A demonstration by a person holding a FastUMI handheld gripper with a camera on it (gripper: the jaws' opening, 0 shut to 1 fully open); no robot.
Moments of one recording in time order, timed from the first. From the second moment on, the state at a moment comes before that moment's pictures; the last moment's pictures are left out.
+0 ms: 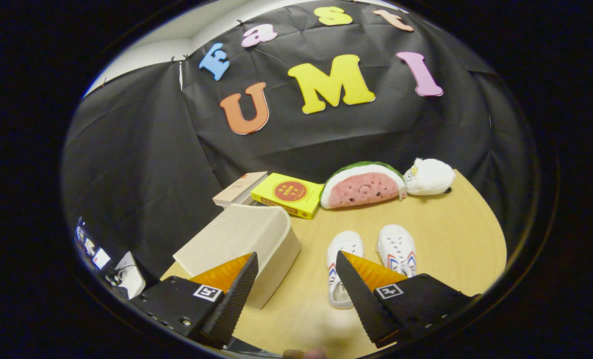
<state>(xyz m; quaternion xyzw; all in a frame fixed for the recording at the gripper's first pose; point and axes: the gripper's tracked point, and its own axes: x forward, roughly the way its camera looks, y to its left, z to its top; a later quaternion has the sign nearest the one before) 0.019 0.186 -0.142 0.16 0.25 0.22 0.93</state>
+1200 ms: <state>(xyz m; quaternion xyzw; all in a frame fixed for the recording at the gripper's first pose) 0.054 0.327 -0.210 0.39 0.40 0.26 0.79</state>
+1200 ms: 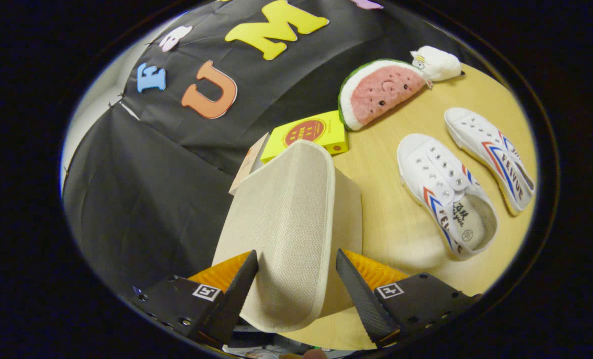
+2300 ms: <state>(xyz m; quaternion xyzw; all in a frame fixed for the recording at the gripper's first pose) 0.046 0.288 -0.129 0.34 0.35 0.27 0.83</state>
